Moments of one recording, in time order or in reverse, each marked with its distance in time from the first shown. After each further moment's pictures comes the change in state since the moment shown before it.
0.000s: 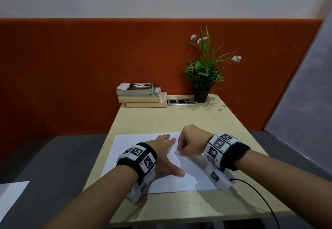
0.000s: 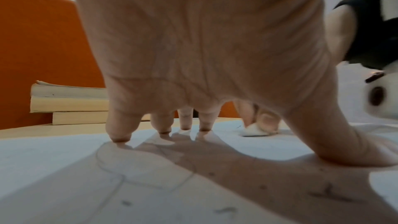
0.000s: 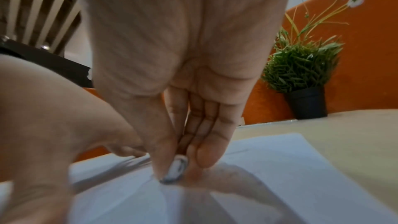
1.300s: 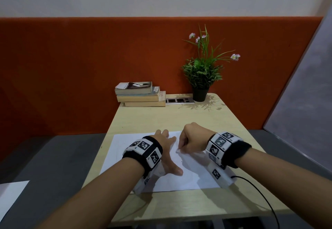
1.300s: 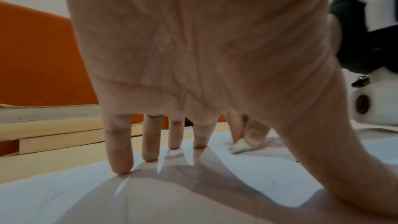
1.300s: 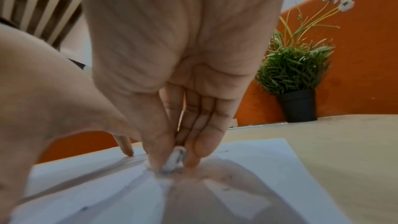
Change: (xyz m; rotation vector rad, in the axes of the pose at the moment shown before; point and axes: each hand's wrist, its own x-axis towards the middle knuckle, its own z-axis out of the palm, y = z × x) left_hand 0.014 0.013 -0.012 0.219 -0.027 -0.022; right_hand -0.003 0.006 -0.006 -0.002 -0.014 0.000
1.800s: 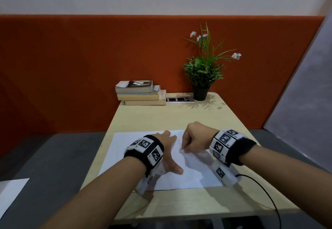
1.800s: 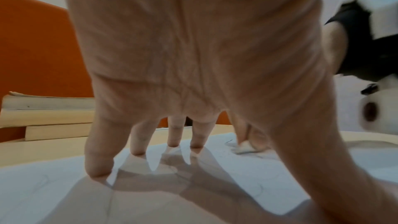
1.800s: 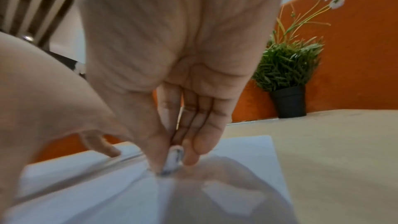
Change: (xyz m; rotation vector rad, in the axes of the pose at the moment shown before) left_hand 0.003 0.000 0.001 -0.057 0.015 0.024; right_hand -0.004 0.007 -0.006 -0.023 -0.036 -0.014
